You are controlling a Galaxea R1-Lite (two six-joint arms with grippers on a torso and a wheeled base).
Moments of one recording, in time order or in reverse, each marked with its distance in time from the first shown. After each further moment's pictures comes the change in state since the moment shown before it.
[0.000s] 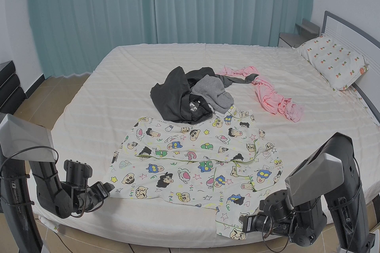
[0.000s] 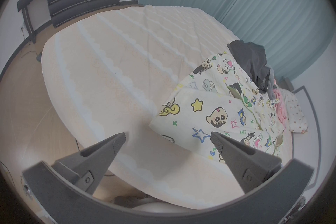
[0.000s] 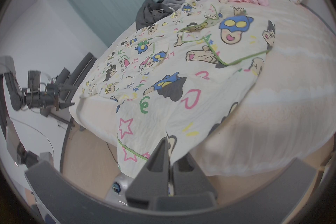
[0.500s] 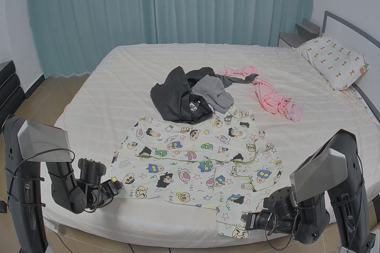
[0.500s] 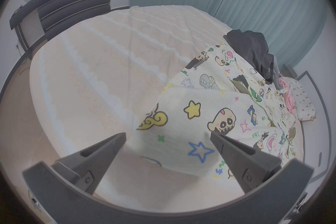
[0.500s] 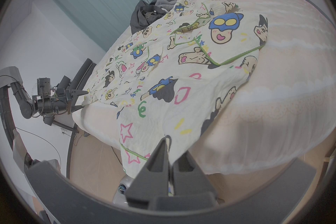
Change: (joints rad) left arm -0.041 0.121 -0.166 0.047 0.057 0.050; right arm -0.035 -0.013 0.011 0.000 0.040 0.020
